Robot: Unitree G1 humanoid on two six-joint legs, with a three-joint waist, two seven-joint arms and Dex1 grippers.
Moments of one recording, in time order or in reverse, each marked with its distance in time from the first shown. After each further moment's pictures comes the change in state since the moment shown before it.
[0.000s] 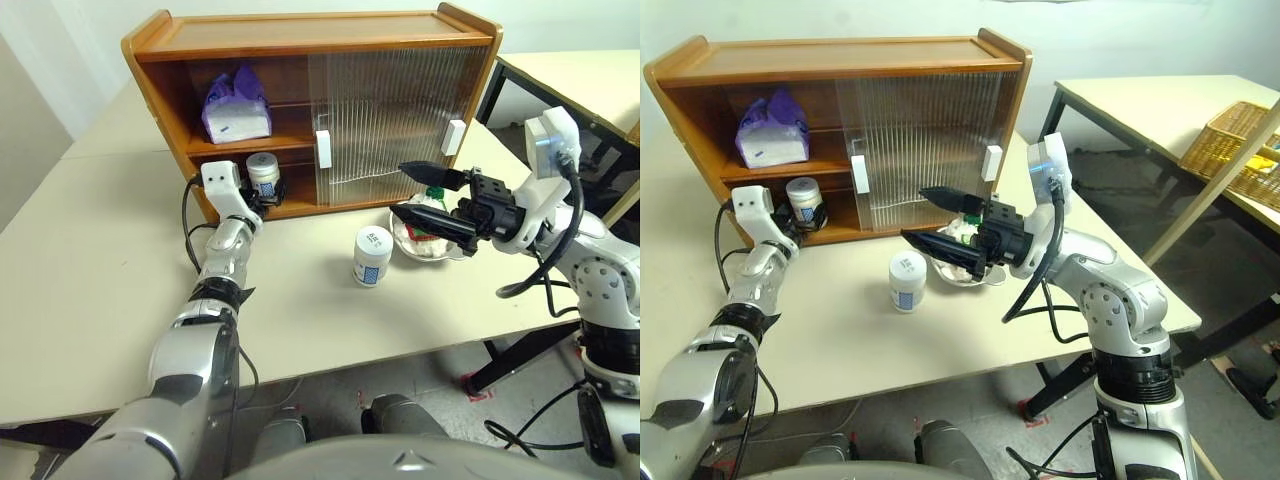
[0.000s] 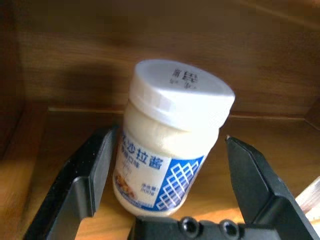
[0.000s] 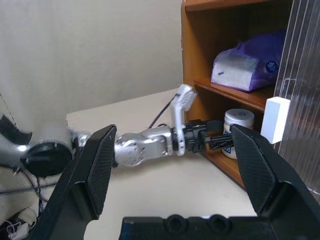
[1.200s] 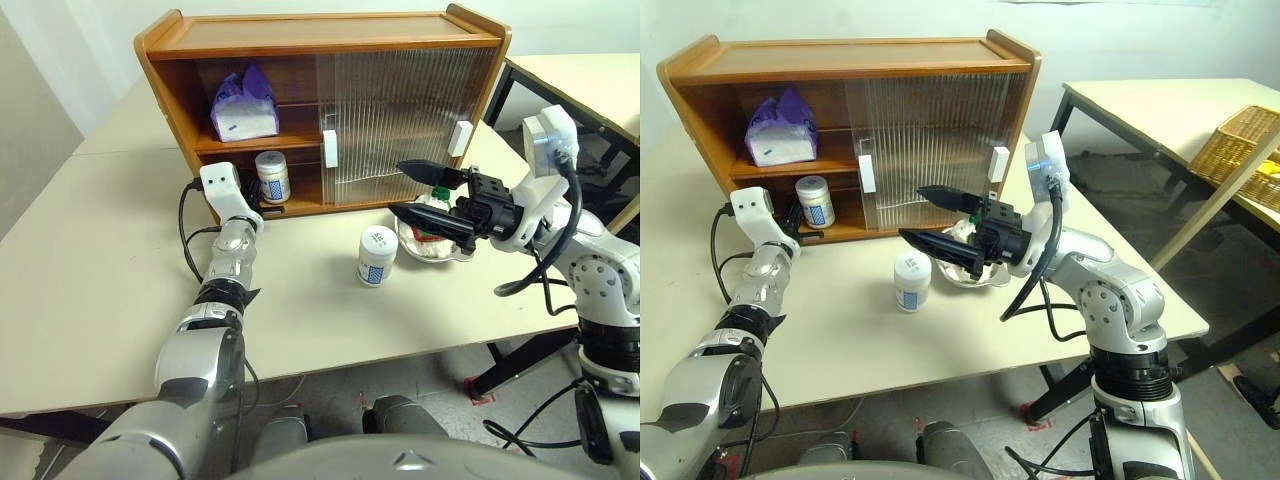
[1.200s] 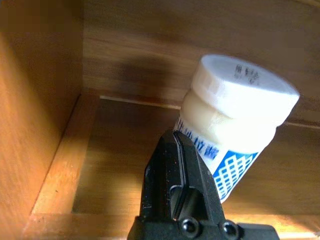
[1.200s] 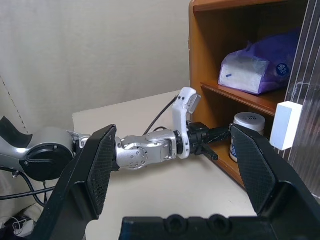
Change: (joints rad) left arm -0.088 -0.035 0.003 0.123 0.060 0.035 0.195; right arm -0.006 0.003 0.002 -0.001 -0.003 0.002 -0.001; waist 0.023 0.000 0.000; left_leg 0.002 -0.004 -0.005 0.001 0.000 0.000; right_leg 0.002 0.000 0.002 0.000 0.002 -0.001
